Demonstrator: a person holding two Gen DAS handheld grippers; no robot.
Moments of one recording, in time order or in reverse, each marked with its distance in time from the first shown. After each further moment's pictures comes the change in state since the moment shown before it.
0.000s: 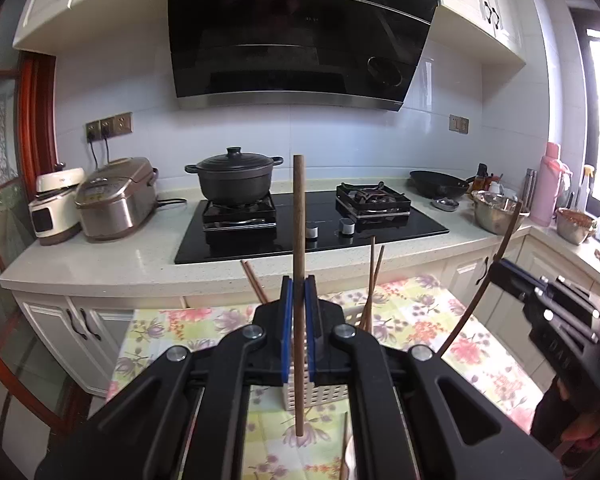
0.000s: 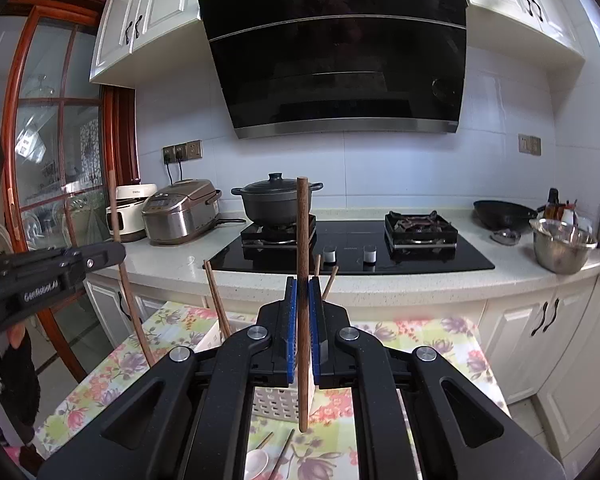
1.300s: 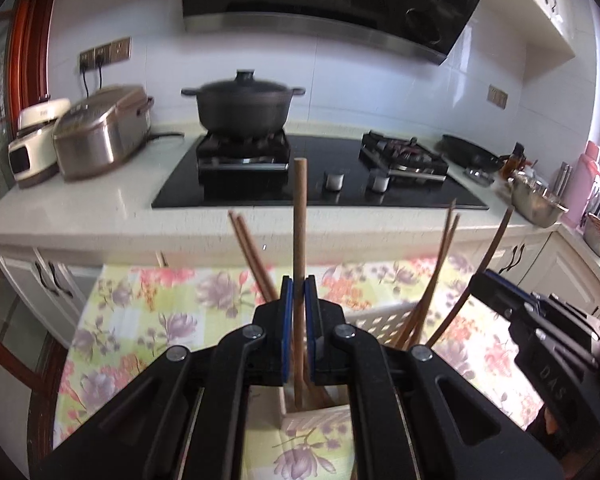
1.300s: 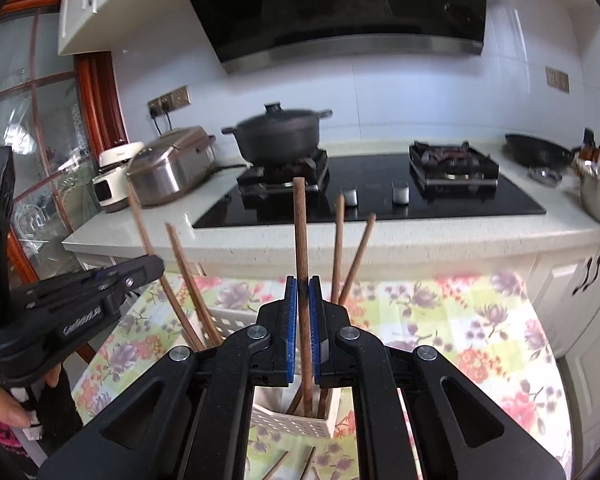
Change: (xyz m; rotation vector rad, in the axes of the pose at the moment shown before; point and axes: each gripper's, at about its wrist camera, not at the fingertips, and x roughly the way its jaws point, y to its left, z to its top) left arm 0.159 0.038 -0.028 -0.110 0.200 0.030; right arm 0.148 -0.004 -0.024 0.092 0.251 0.049
